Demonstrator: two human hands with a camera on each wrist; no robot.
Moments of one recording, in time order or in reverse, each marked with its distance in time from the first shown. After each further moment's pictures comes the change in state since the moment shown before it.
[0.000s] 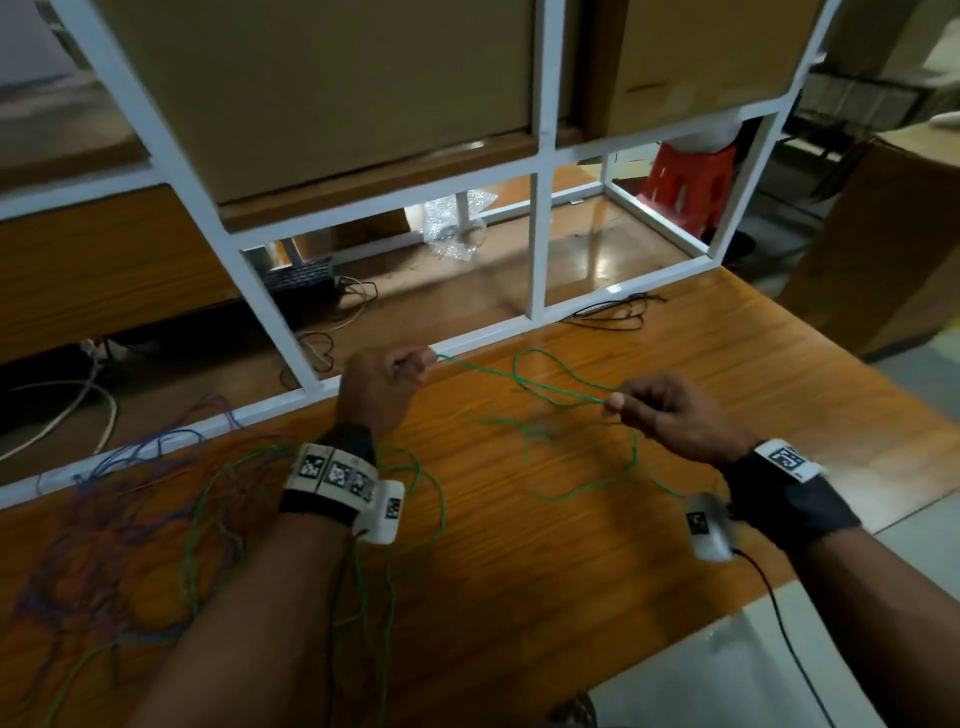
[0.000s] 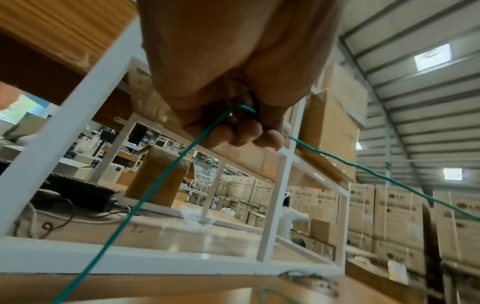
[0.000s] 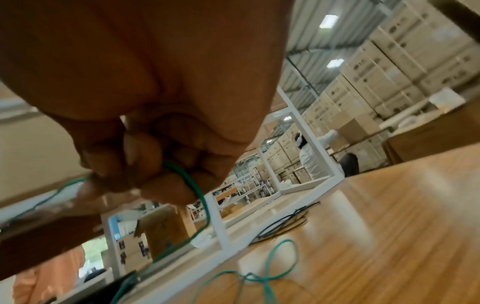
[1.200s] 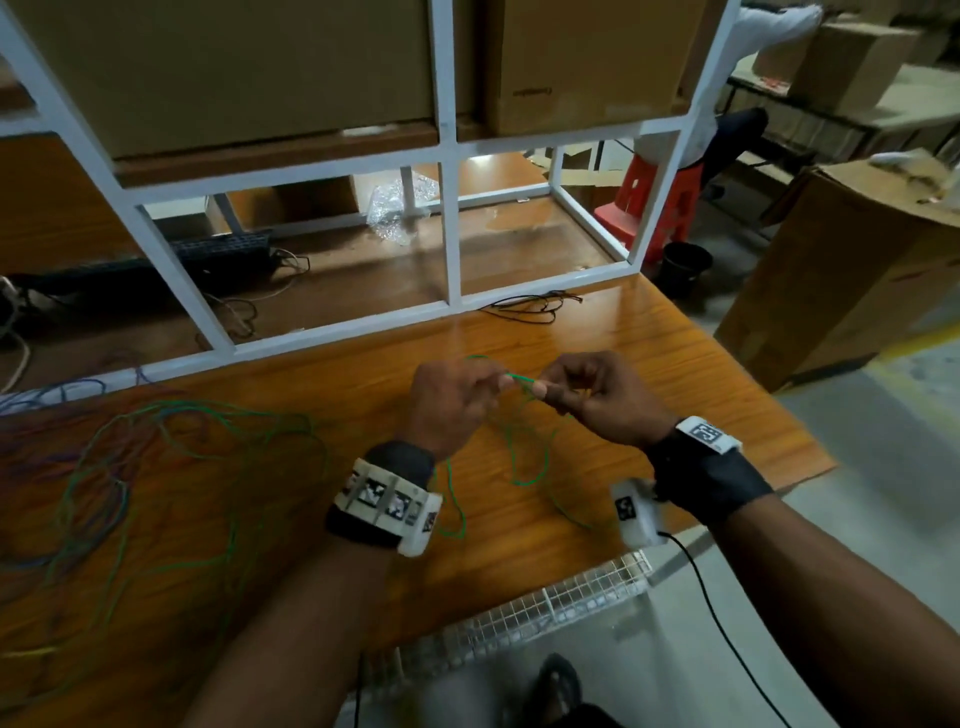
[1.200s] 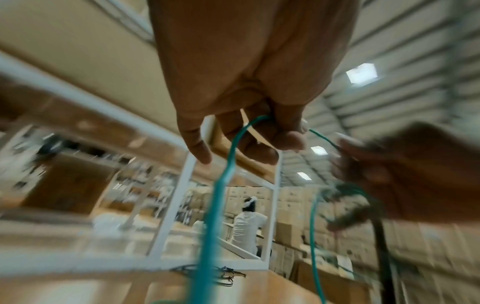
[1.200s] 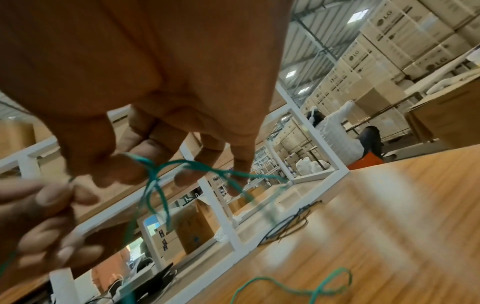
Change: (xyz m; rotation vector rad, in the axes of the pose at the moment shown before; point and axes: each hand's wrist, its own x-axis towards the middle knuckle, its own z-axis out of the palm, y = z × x) left_hand -0.068 0.190 0.138 0.054 -0.127 0.173; right_hand -0.052 0.014 -0.087 0.037 -0.067 -0.155
